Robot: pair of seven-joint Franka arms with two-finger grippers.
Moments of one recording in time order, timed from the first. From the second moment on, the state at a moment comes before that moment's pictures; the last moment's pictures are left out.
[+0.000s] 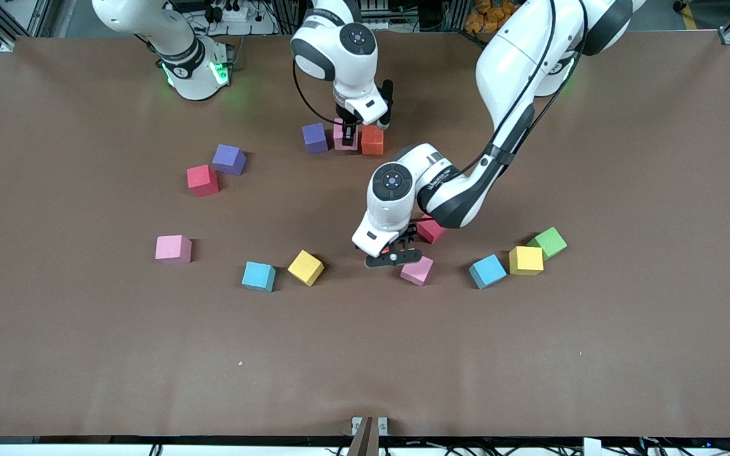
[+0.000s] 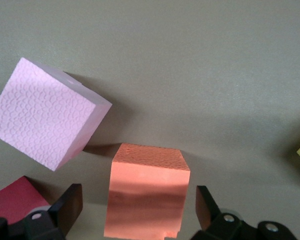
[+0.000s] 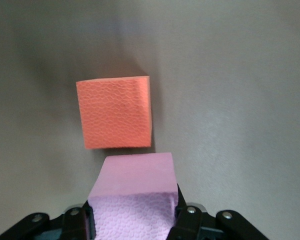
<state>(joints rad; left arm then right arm) -0.52 0.82 -0.26 -1.41 0.25 2.25 -0.99 1.12 0.32 -0.03 -2.12 -0.01 2.32 -0.40</state>
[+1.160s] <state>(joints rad) -0.52 0.85 -0.26 -1.41 0.25 2.27 -1.00 1.13 0.40 -0.03 -2.12 -0.01 2.41 -0.38</state>
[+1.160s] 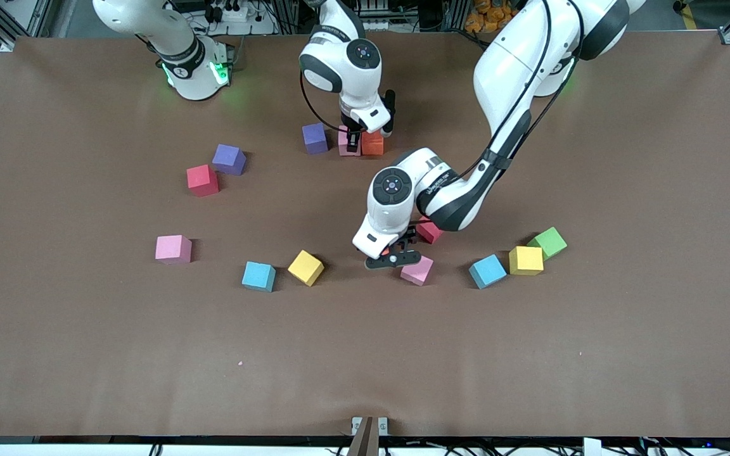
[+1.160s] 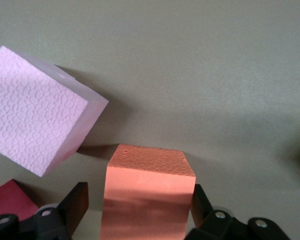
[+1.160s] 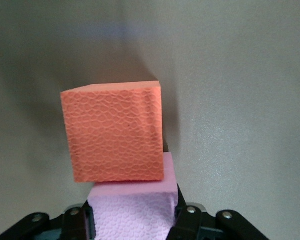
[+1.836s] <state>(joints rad) -0.52 0.85 -0.26 -1.39 0.25 2.26 -1.02 1.14 0.39 -0.03 -2.11 -0.01 2.39 -0.38</state>
